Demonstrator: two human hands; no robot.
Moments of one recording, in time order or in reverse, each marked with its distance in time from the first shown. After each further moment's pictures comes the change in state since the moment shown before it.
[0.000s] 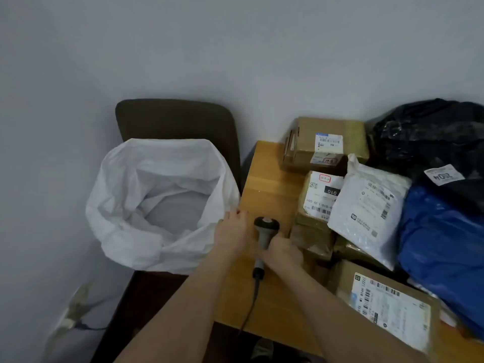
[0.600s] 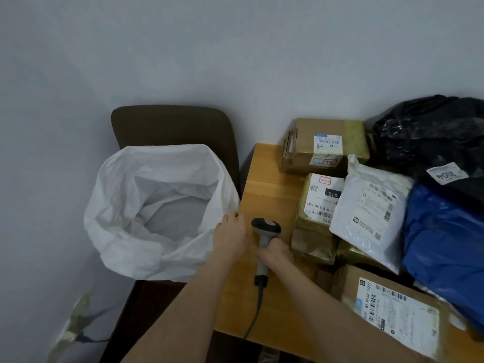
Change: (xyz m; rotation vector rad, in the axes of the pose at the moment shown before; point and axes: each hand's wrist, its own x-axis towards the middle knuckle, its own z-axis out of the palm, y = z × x) left_hand 0.012 -0.004 0.003 0.042 0.037 -0.018; right_hand 0.022 -0.013 0.012 0.319 -0.090 0.069
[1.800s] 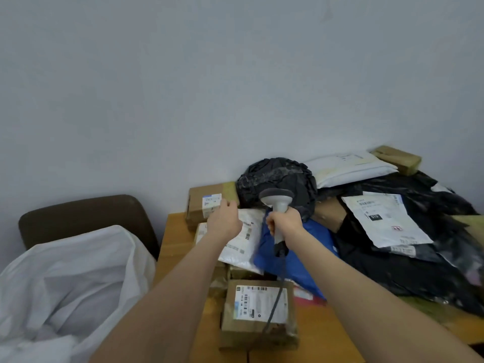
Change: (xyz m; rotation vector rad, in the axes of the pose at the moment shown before) left_hand -0.008 0.258 -0.136 -0.065 0.119 0.305; right_hand -0.140 0.126 -0.281 0.851 0.468 -0.214
